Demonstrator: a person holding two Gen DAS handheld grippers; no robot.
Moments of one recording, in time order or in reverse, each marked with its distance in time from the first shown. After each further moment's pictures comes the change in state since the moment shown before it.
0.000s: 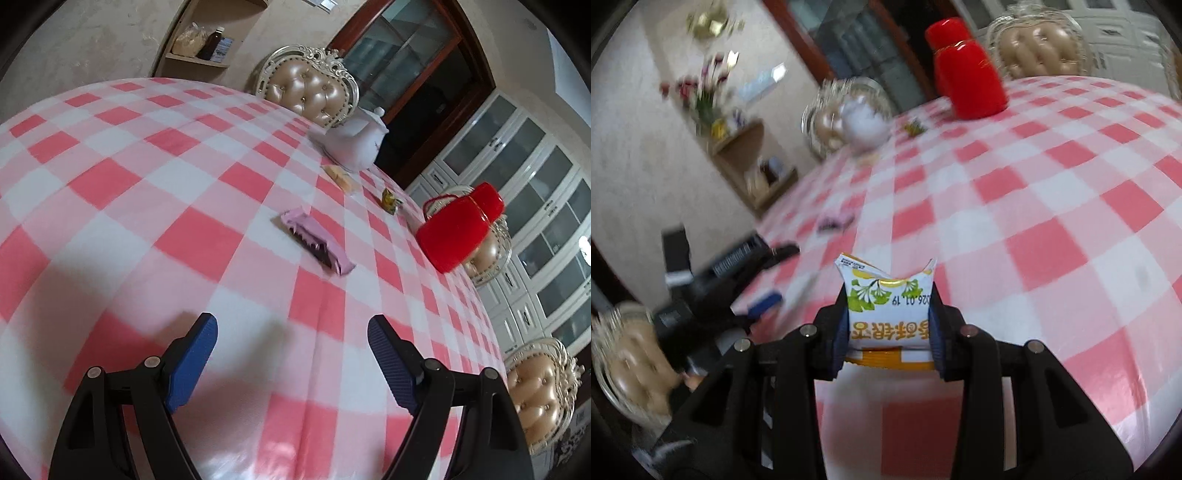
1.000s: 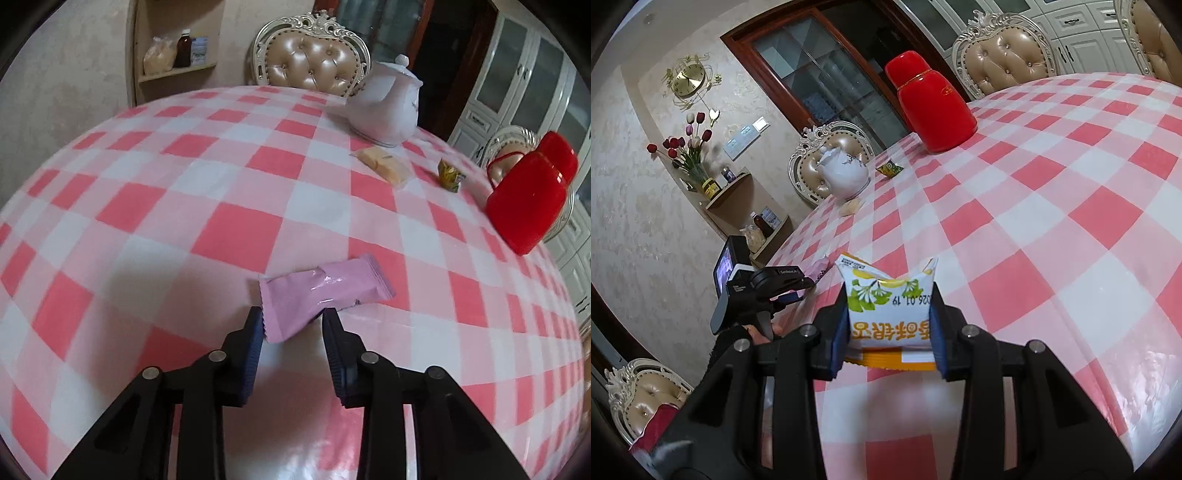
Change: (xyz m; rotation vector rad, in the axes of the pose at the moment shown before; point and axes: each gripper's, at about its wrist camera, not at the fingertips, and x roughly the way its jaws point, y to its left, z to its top) left arm 0.092 -0.030 0.066 0.247 0.105 0.272; right arm -0.011 -0.025 0.007 0.111 -0.063 0.007
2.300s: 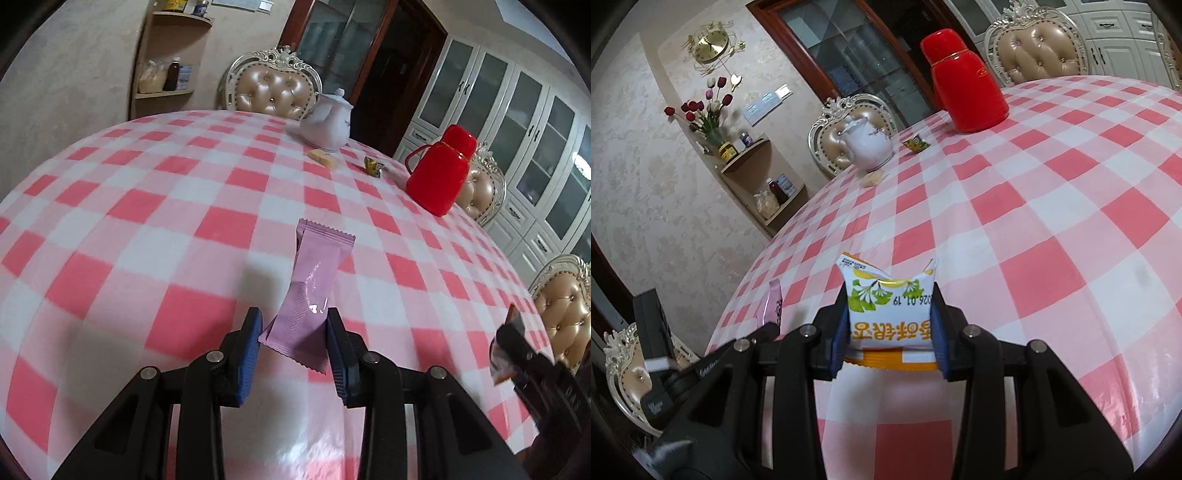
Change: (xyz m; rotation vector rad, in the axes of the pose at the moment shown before) left arm -0.133 0.041 -0.136 0.036 -0.122 -0.194; right arm 0.012 0.016 -0.010 -0.106 0.104 0.061
